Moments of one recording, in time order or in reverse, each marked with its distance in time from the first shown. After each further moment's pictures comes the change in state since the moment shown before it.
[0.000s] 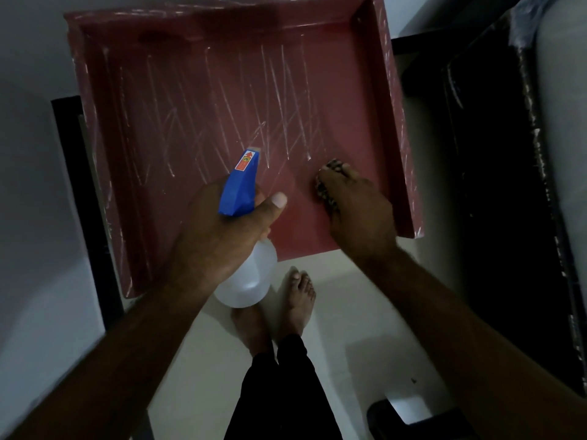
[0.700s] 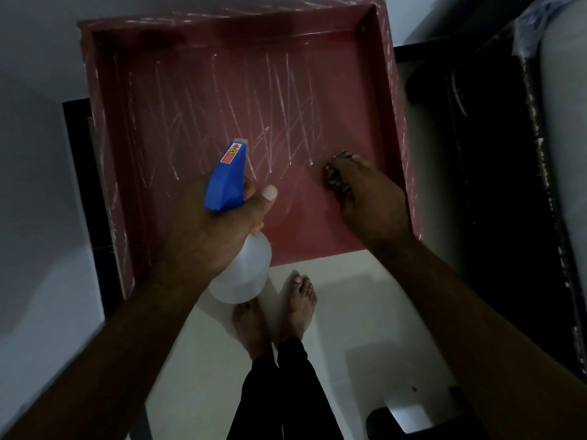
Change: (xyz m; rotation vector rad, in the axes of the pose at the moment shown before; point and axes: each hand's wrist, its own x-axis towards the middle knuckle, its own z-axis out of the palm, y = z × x) left_hand 0.000 0.011 -0.008 0.007 0.112 0.020; right_hand 0.024 0.024 -0.007 0.073 -0.017 -0.003
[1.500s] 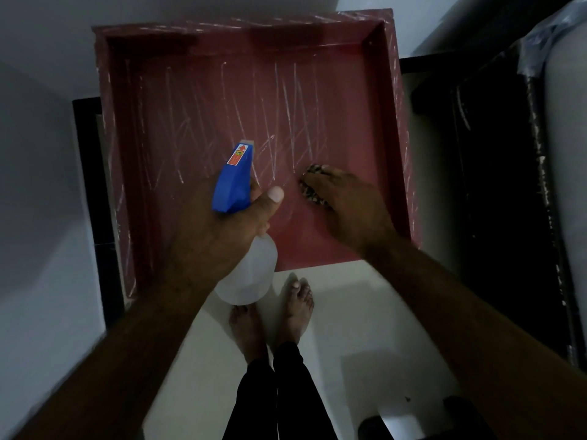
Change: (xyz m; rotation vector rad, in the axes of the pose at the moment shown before) left_hand 0.004 0.009 0.003 -0.028 -0.001 0.016; right_hand 0.016 -0.014 0.002 -0.059 -0.144 -0.269
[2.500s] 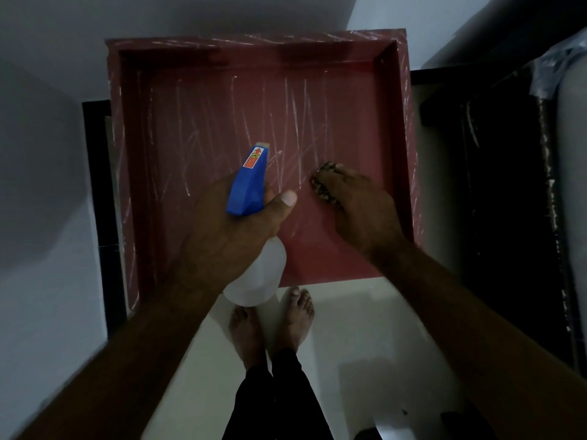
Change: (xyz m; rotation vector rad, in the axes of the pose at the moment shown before) left_hand 0.023 0.005 0.004 -0.043 0.012 0.021; right_hand 0.023 0.013 -0.007 0.029 0.045 0.058
